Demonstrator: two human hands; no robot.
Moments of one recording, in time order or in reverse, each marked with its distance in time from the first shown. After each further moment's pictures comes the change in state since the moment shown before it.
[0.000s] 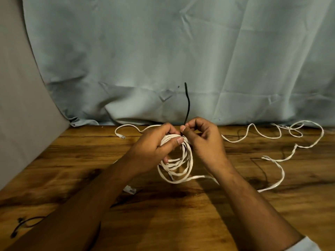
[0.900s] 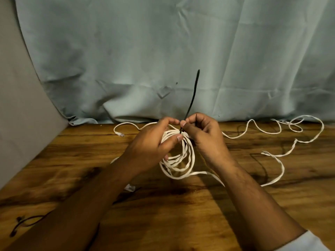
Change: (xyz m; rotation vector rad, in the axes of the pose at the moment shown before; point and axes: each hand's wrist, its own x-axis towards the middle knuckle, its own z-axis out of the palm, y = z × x) left_hand -0.002 0.005 0.002 0.132 0.035 -0.017; right_hand 0.001 -0.002 -0.003 0.171 -0.015 0.102
